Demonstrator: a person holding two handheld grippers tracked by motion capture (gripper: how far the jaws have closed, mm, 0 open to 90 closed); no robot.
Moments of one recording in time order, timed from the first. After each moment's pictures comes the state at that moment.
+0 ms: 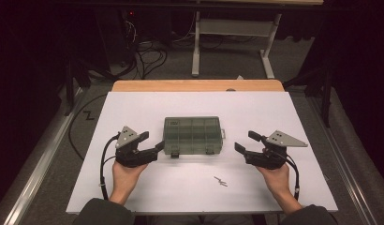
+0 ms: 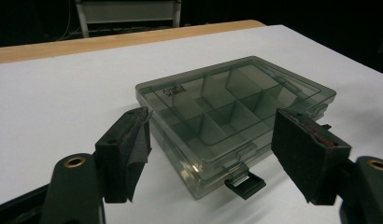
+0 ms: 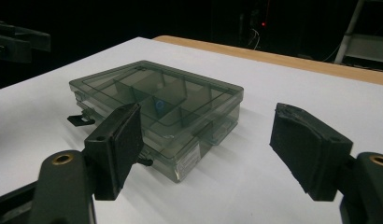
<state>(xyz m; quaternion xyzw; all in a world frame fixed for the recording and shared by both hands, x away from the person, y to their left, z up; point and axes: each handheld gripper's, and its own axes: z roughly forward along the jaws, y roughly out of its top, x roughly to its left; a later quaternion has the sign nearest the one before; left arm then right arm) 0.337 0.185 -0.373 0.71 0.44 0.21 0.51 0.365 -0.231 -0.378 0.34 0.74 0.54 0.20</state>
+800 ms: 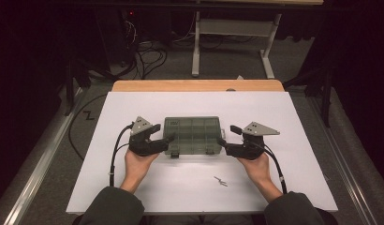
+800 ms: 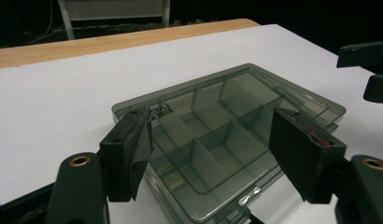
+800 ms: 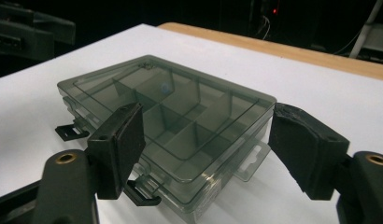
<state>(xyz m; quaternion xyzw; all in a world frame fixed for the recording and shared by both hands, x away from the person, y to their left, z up) 0.373 0.164 -0.376 0.72 0.43 0.20 0.51 0.395 -0.180 -0.385 0.34 0.77 0.51 0.19</state>
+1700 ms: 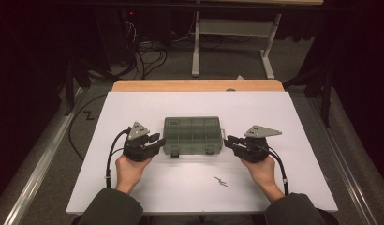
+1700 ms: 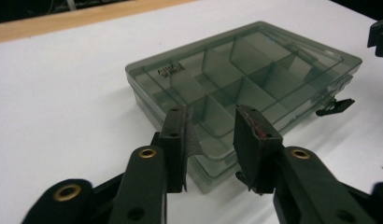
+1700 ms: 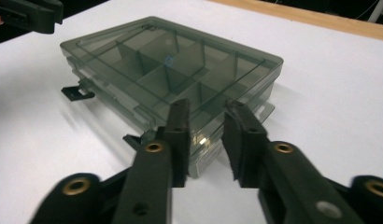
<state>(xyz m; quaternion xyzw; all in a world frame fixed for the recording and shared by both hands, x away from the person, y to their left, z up) 0.360 0.177 -0.380 0.76 0.43 0.19 0.45 0.388 -0.193 -0.385 0.34 0.80 0.47 0.16</state>
